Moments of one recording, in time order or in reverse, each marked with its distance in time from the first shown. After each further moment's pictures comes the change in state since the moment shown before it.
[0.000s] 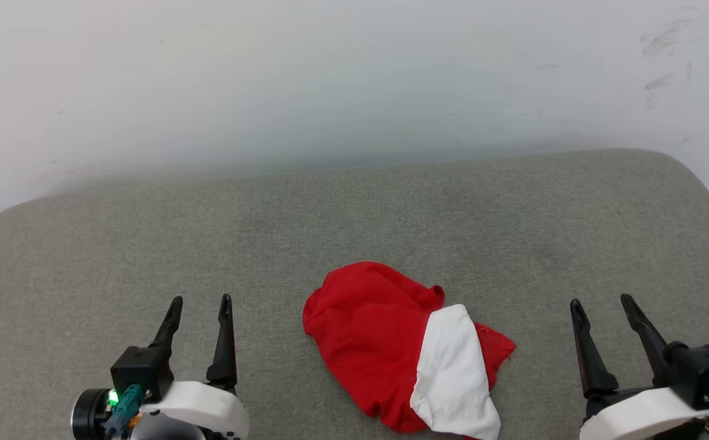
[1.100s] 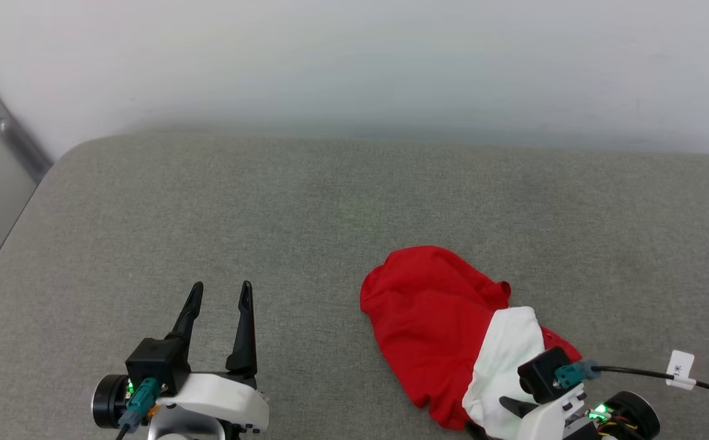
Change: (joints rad) left arm -0.003 -0.064 0.025 -0.029 0.047 -0.052 -0.002; right arm -0.062 -0.248 0.411 -0.013 0.299 0.000 0.664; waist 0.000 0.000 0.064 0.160
